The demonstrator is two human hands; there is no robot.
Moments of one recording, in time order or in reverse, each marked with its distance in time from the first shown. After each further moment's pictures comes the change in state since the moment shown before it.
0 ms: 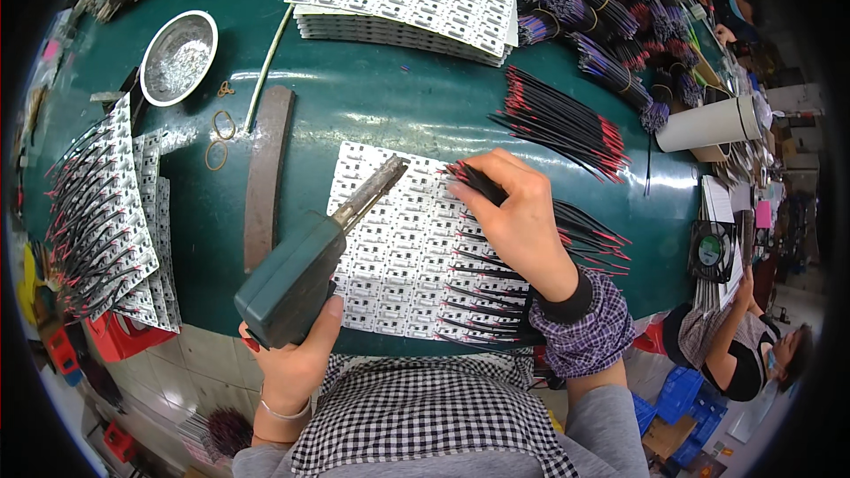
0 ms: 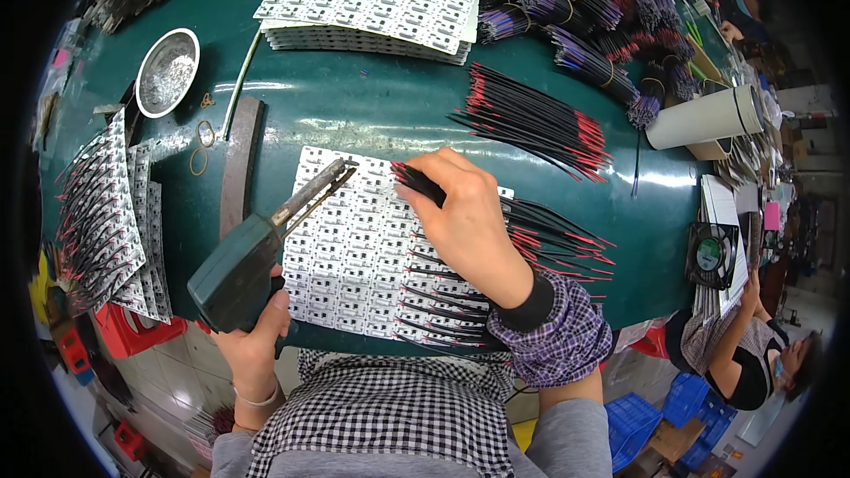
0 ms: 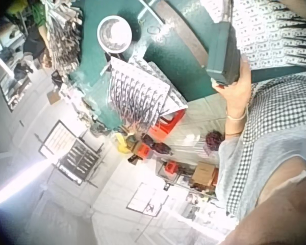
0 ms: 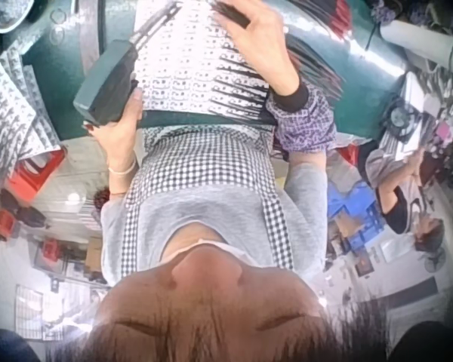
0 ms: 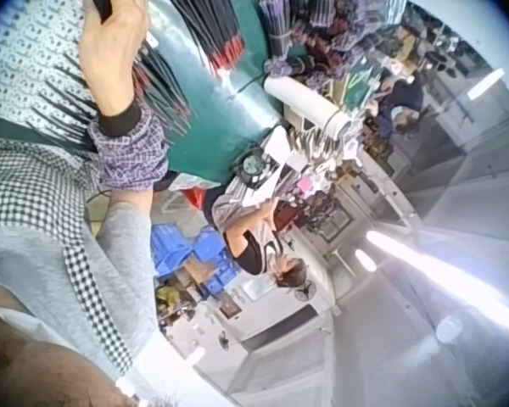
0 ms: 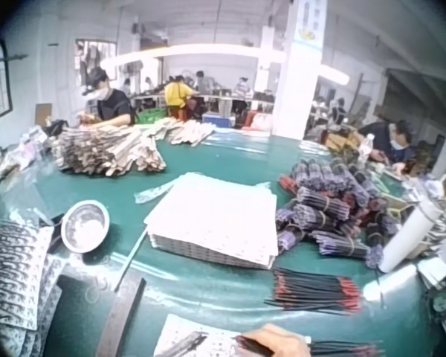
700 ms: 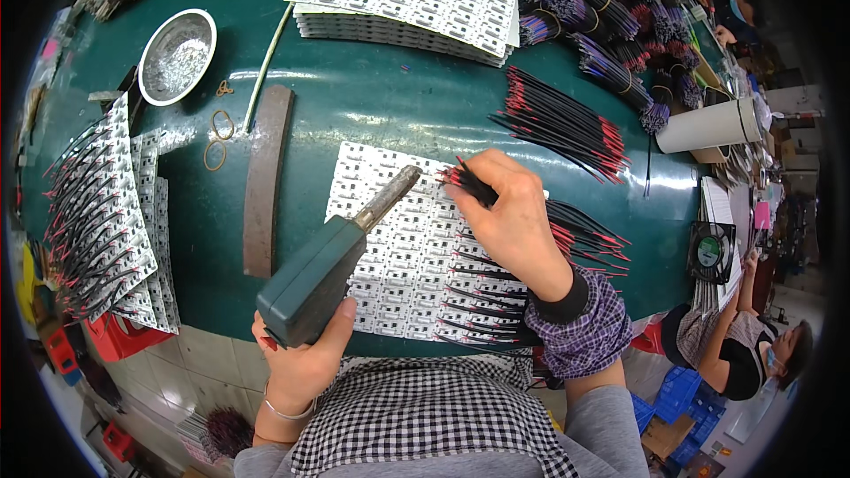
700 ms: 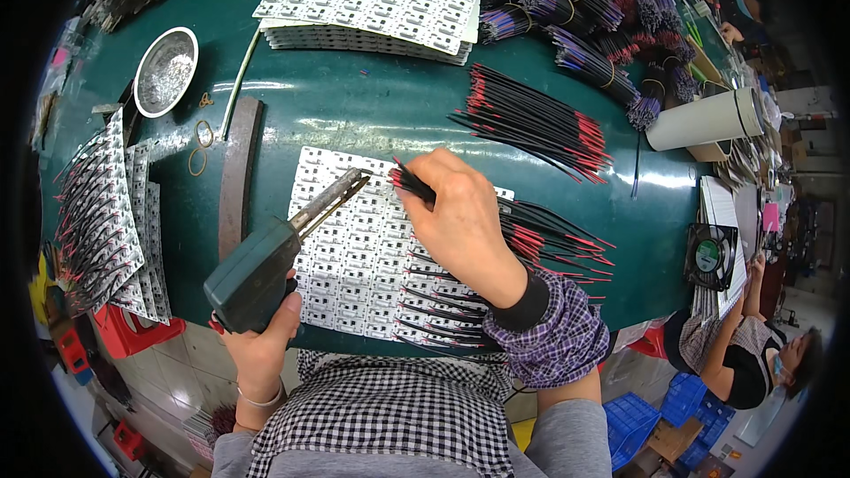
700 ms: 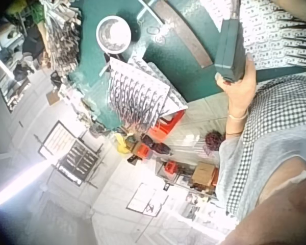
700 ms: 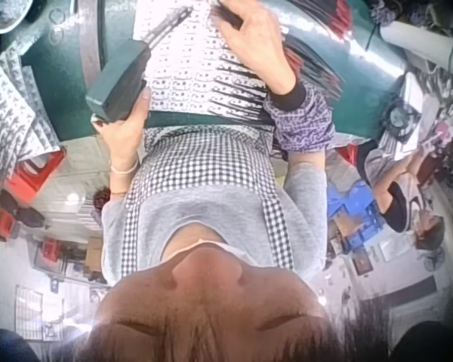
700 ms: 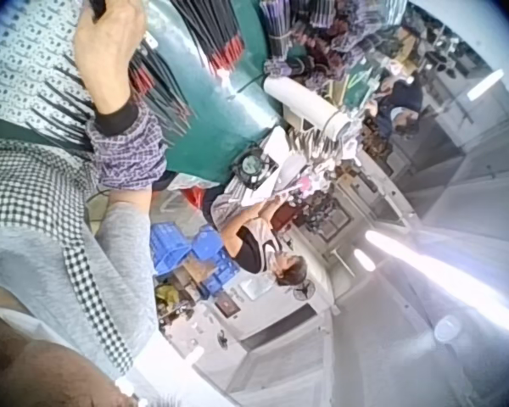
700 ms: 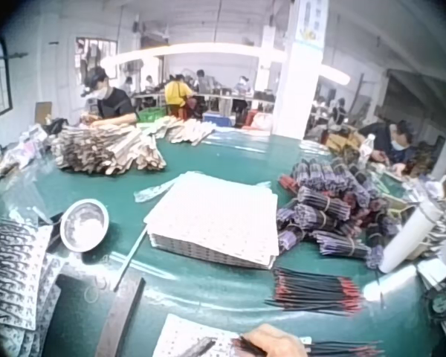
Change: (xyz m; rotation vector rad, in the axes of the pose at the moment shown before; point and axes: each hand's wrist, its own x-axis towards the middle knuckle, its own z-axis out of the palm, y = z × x) left_hand 0.002 0.009 0.009 -0.028 -0.017 -0.102; right_hand 0.002 0.005 0.010 -0.089 0.021 -0.034
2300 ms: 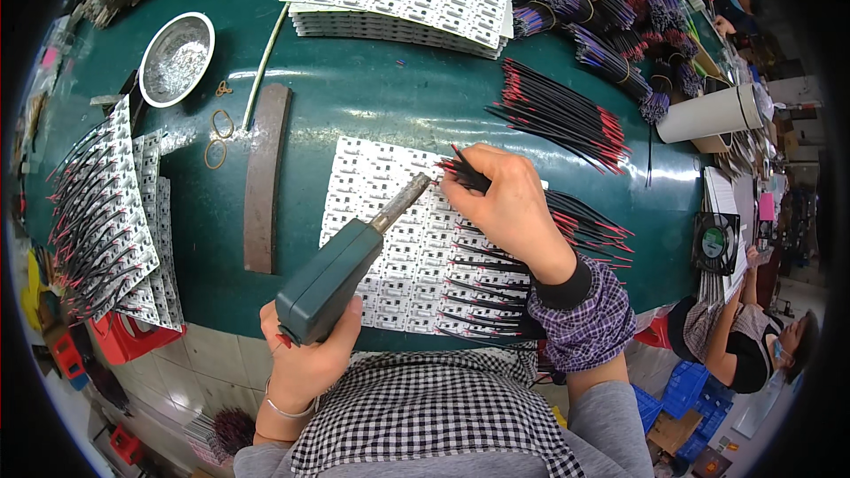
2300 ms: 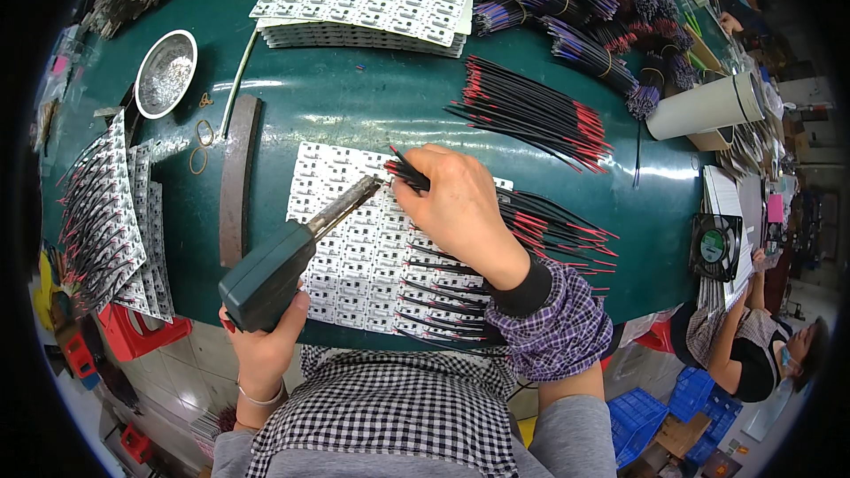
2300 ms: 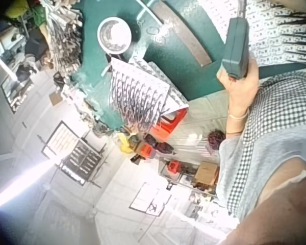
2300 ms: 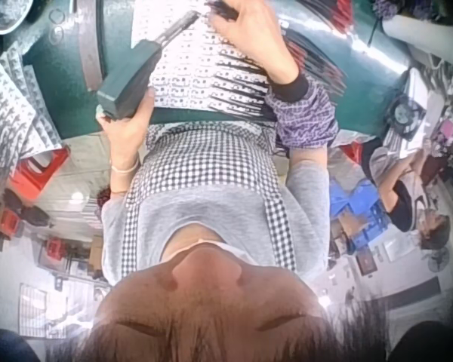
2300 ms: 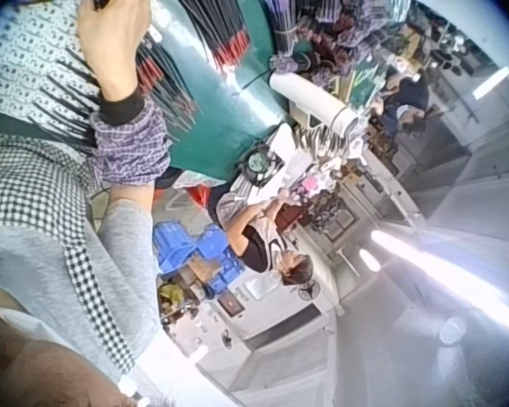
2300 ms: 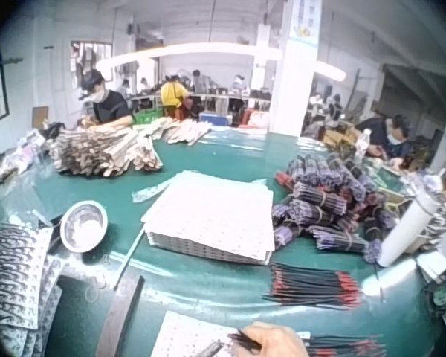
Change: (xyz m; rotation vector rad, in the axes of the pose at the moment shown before) left_hand 0.002 0.000 0.003 0.154 -0.051 0.223; right_hand 0.005 0.003 -0.003 -0.077 -0.099 0.034
